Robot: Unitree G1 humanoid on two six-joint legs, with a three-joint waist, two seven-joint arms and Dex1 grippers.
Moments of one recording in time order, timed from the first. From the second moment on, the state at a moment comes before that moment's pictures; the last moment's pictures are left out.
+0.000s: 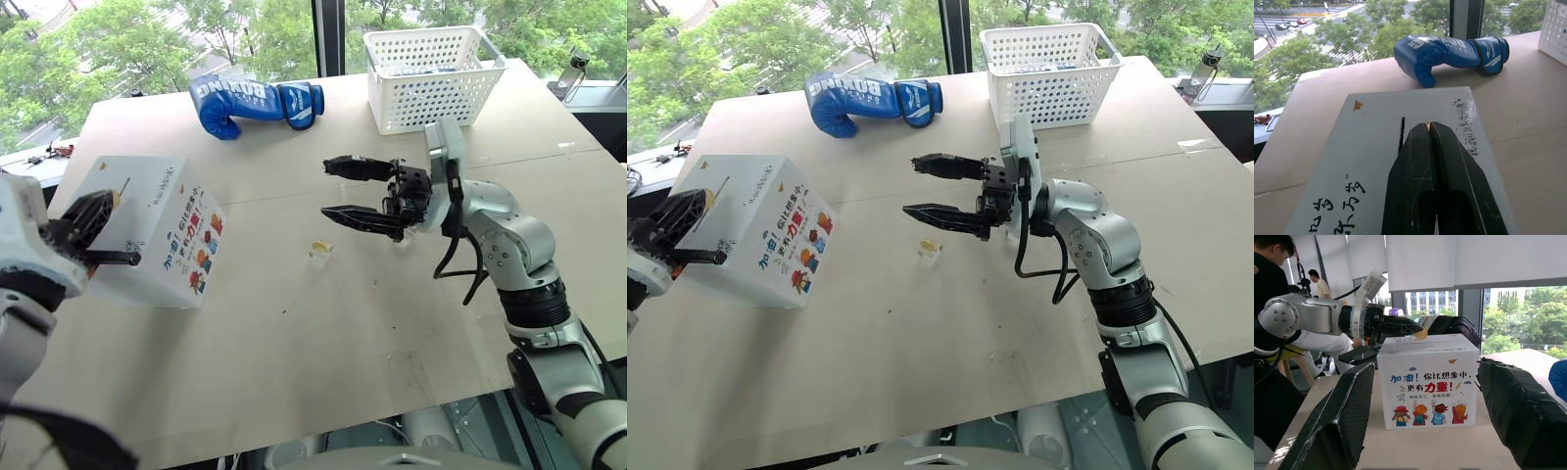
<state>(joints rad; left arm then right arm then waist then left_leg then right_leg) 0.23 0.85 0.82 -0.68 -1.01 0.77 0.01 -0.73 -0.31 0.13 -0.10 0.67 0.46 1.05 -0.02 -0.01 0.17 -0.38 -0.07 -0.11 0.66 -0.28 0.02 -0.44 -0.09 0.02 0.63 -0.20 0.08</state>
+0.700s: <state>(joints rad) 0.17 0.81 0.78 -0.63 -0.85 0.82 -0.06 -0.73 -0.30 0.13 -0.11 0.67 0.46 1.02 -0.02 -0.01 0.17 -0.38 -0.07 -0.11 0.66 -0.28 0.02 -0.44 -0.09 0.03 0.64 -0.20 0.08</state>
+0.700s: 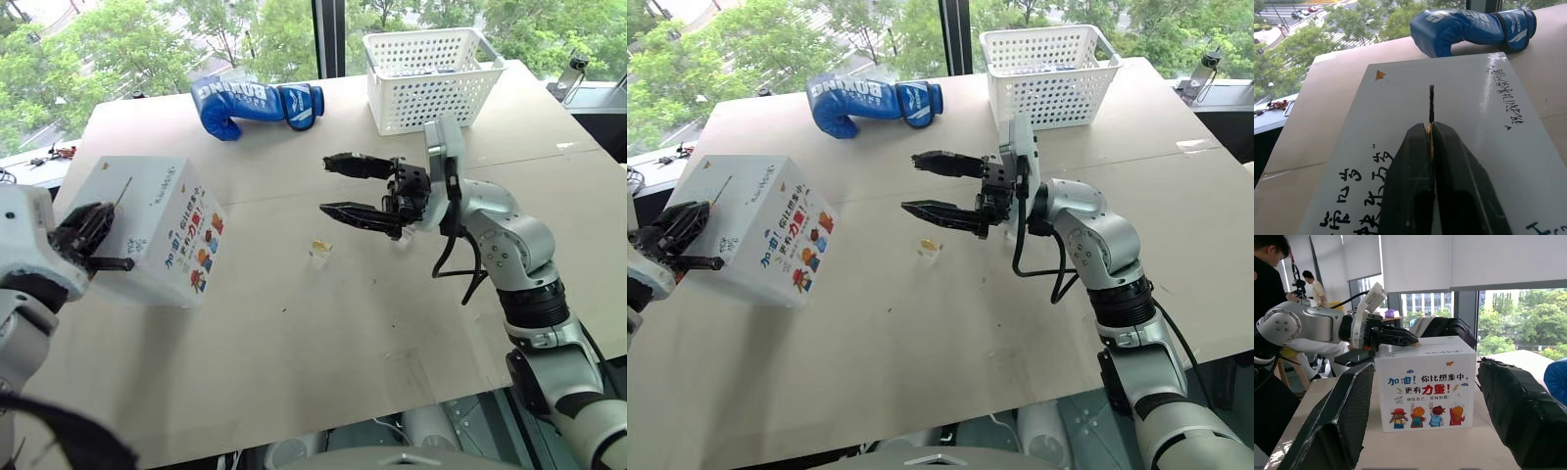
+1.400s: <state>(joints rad) 0.50 0.87 0.81 -0.88 -1.06 0.79 -0.53 -0.58 -0.18 0.38 0.14 0.20 0.30 0.81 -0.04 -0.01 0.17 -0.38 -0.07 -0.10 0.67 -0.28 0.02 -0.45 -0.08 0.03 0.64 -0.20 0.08</state>
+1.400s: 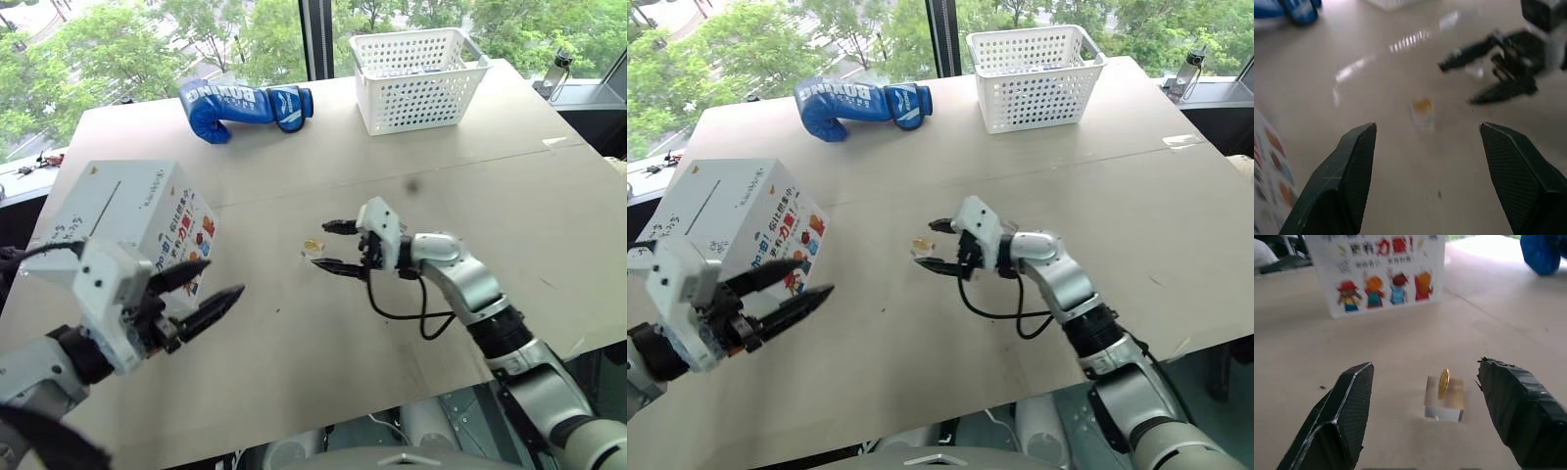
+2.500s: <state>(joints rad) 0.35 0.68 0.68 -0.81 -1.08 0.77 -0.47 -0.58 -0.03 0.29 0.16 0.27 0.34 0.80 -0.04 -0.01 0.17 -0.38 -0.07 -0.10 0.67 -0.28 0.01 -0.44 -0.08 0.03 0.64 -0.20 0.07</state>
